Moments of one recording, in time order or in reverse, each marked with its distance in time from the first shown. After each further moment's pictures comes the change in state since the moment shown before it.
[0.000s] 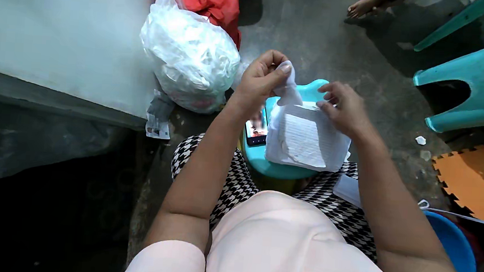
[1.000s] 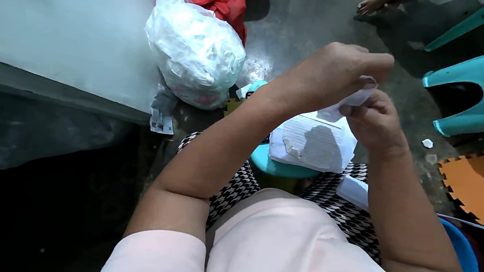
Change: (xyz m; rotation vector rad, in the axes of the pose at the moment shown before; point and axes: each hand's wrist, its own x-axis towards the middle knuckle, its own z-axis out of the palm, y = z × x) left_hand 0.031 0.043 0.062 0.975 -0.442 0.640; right_hand -0.021 -0.013 -0.007 0.900 -0.122 -0.436
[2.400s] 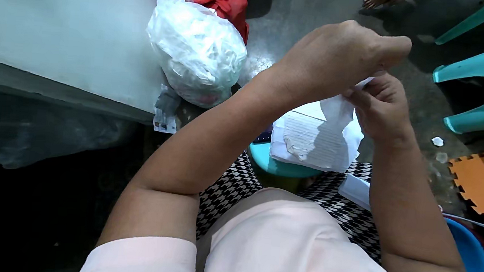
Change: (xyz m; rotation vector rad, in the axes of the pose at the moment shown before) left_hand 0.012 0.001 -0.012 0.217 -0.039 0.028; right_hand 0.012 -0.001 -0.002 -0.100 0.132 -0.021
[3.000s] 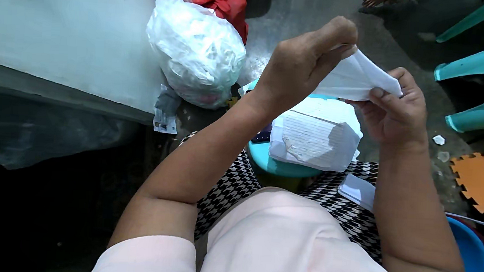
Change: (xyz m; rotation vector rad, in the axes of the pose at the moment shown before) left_hand -0.037 -0.008 0.025 -0.190 0.490 -0.138; right_hand -0.021 0.011 -0.032 0.244 0.132 0.033
